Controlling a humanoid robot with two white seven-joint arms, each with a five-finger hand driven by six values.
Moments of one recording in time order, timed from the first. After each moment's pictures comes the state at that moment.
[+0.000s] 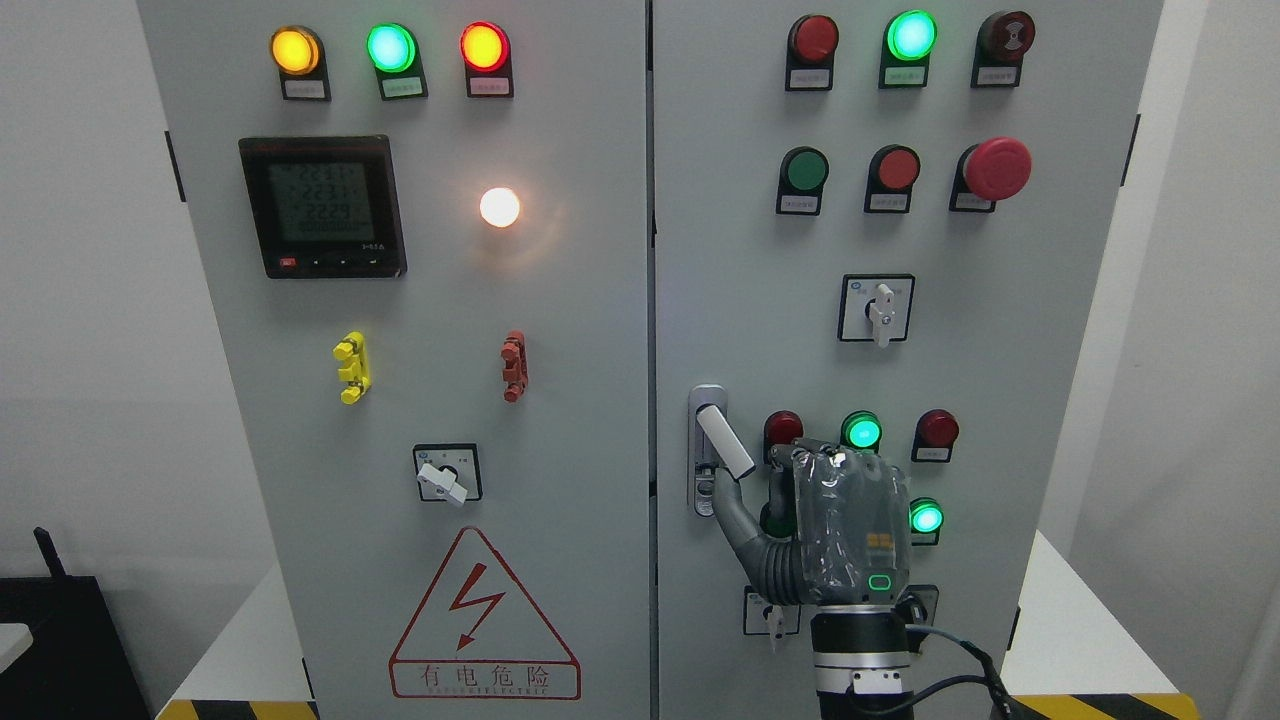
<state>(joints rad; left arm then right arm) 0.11 -0.05 0.00 0.00 0.11 -0.11 -0.07 -0.49 0.13 0.24 -1.64 1.18 0.14 -0.33</state>
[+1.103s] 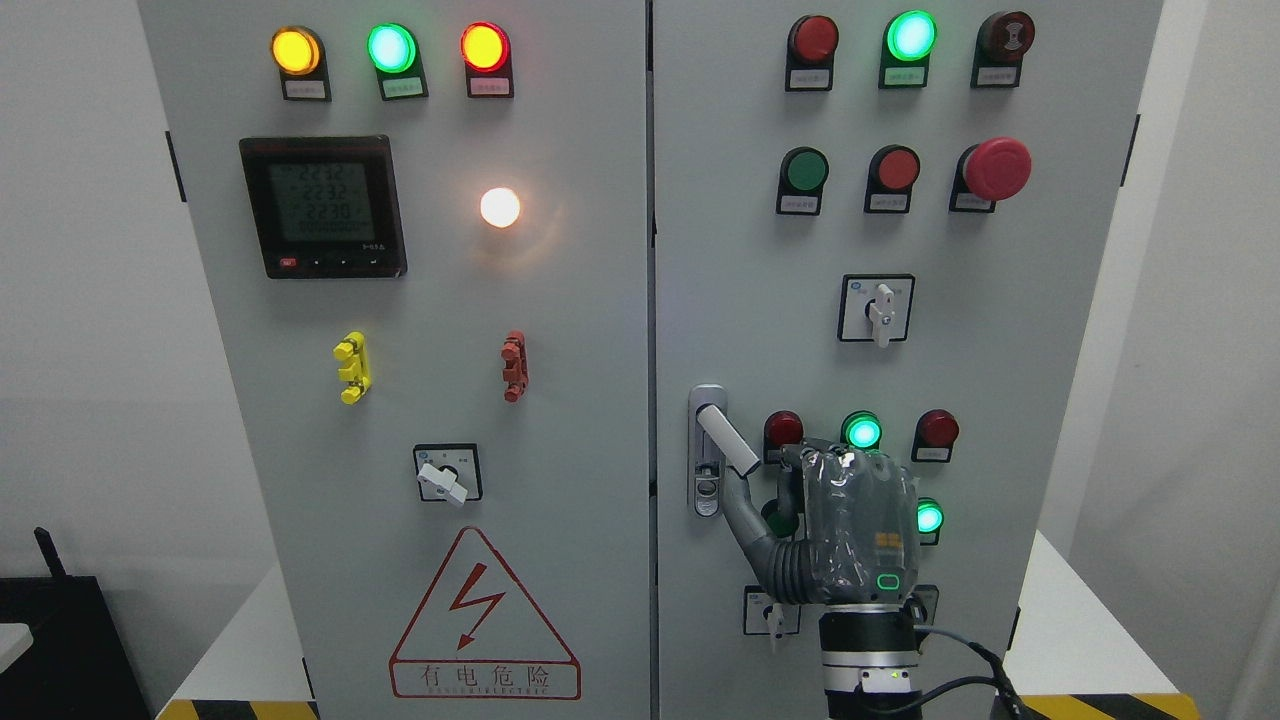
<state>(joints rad) 0.11 -0.05 0.00 0.00 0.11 -0.11 -0.07 -0.49 0.12 0.23 -1.65 1.18 0.14 -0.33</state>
